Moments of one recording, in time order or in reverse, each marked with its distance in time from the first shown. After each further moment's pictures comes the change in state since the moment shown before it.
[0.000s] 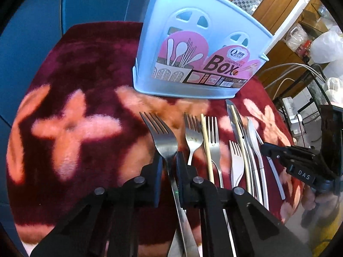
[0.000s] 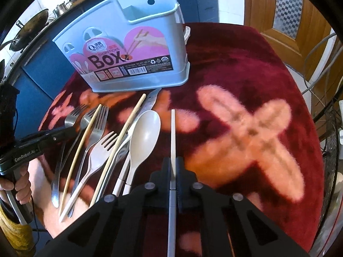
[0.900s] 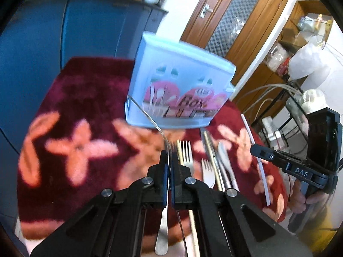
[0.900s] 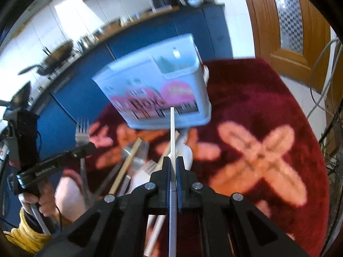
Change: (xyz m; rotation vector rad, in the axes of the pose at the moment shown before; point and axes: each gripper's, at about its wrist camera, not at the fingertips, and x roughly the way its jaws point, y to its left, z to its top) left arm -0.065 -0.012 -0.009 0.032 -0.244 -0.082; right arm -0.072 0.004 -0.014 0.036 -0.316 0.186
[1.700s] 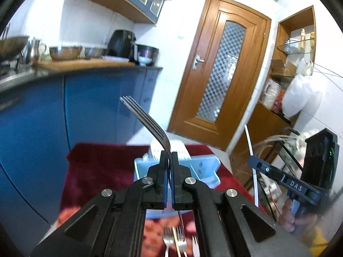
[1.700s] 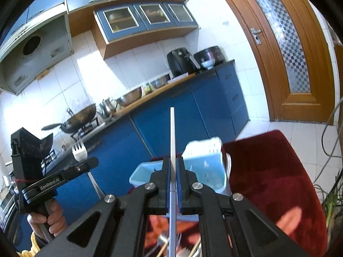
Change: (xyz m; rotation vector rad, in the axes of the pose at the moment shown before) left arm -0.070 -0.041 0.122 0.101 -0.344 0.051; right arm -0.032 0.024 0.102 0.021 -0.398 0.115
